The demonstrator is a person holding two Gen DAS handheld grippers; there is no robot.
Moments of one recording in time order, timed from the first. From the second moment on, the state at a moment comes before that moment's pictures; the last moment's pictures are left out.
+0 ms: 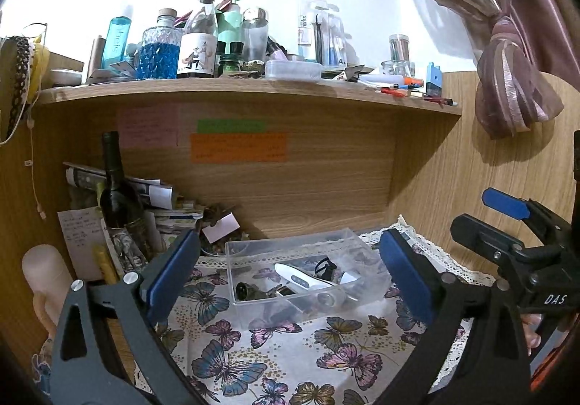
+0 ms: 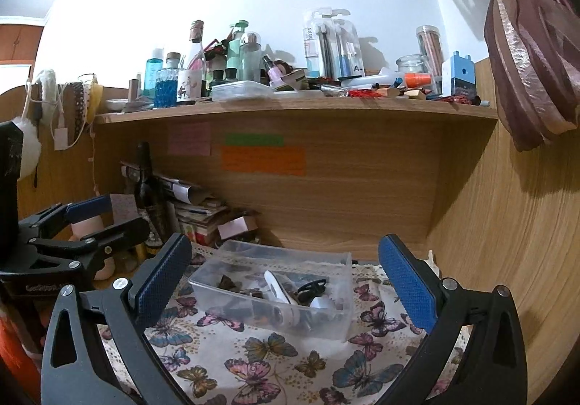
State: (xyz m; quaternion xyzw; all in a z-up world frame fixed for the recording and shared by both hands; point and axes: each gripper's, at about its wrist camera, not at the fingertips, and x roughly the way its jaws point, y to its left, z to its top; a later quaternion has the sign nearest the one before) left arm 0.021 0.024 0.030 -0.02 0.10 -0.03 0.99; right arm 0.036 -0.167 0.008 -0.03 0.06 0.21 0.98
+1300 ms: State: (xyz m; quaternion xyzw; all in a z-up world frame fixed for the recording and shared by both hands) left arm 0.026 0.023 0.024 -0.03 0.11 -0.05 0.99; right arm 0.034 -0.157 0.004 -0.02 0.07 0.20 0.98
